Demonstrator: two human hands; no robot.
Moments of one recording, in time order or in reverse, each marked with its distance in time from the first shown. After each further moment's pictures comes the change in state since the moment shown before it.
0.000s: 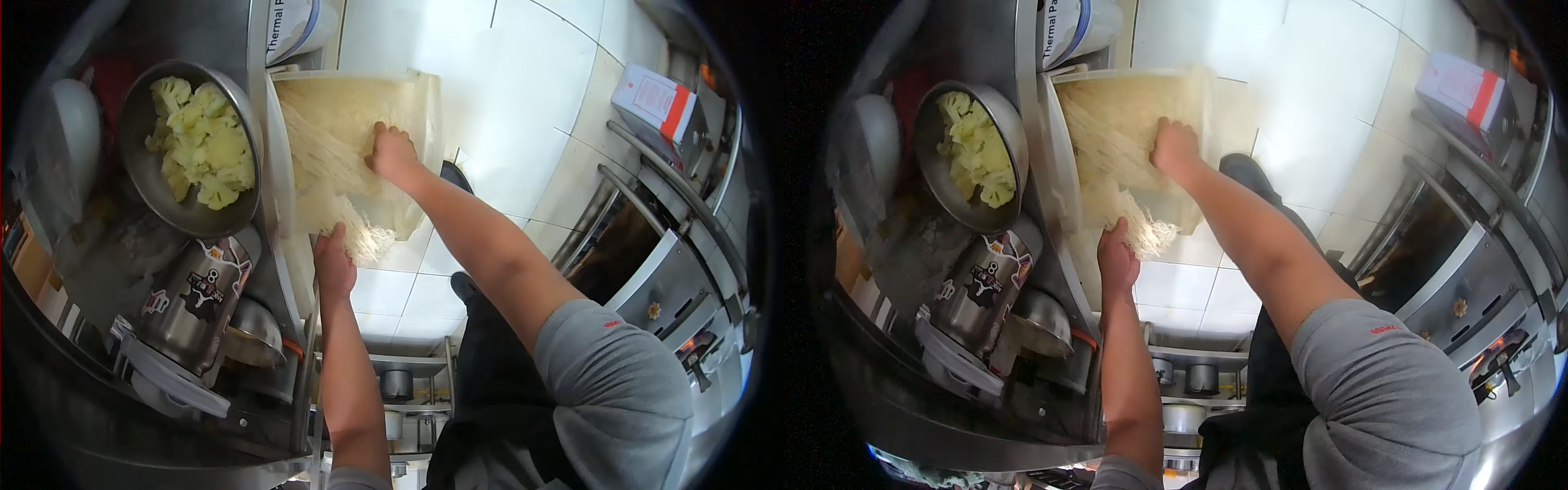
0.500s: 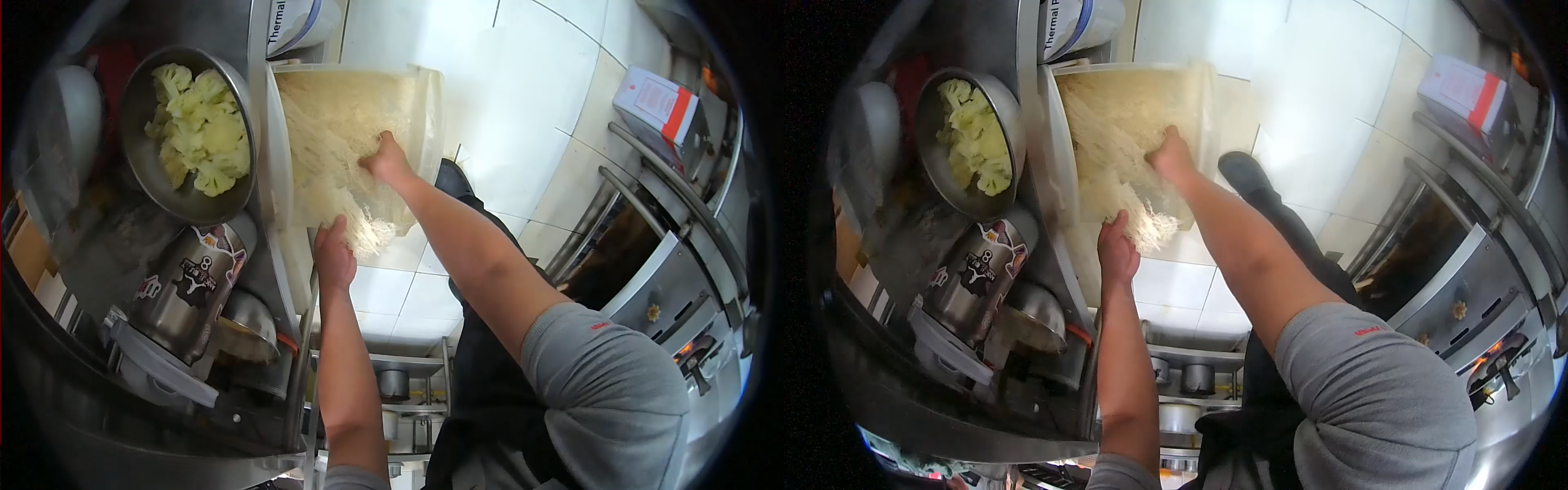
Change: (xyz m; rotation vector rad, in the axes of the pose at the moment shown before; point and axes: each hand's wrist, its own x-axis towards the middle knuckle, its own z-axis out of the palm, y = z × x) left_hand 0.003 -0.007 -0.004 -0.005 0.011 -0.002; right_hand -0.010 0.027 0.048 0.434 0.057 0.106
